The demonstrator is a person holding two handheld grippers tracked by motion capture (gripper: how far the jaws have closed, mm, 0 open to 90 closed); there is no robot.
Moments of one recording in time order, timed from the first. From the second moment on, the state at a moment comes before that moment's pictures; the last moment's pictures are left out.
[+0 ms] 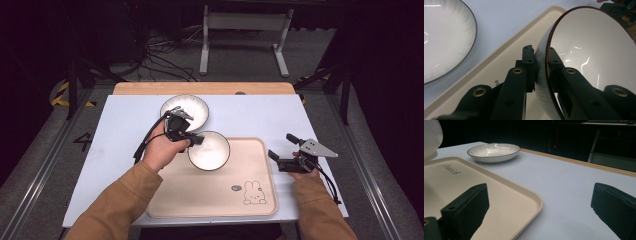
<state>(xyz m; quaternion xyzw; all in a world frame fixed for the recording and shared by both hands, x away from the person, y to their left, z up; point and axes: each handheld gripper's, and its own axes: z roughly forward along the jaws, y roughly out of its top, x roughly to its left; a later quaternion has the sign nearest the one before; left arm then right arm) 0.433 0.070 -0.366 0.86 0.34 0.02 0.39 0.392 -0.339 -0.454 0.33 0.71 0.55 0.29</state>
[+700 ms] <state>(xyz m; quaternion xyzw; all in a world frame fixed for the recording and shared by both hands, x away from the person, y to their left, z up) 0.430 0.055 -0.392 0.88 0.32 -0.03 0.34 0.392 -0.339 -0.454 0.33 0.71 0.55 0.29</state>
